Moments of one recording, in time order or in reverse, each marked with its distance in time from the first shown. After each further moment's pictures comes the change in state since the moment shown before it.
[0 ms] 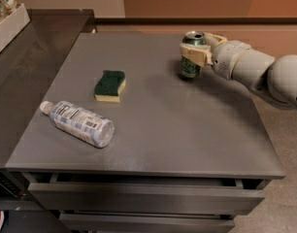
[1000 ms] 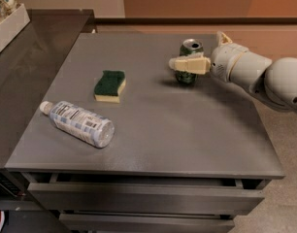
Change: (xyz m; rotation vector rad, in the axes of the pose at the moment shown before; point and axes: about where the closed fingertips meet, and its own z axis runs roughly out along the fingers) arm 0.006 0.005 0.001 0.006 0.014 -0.005
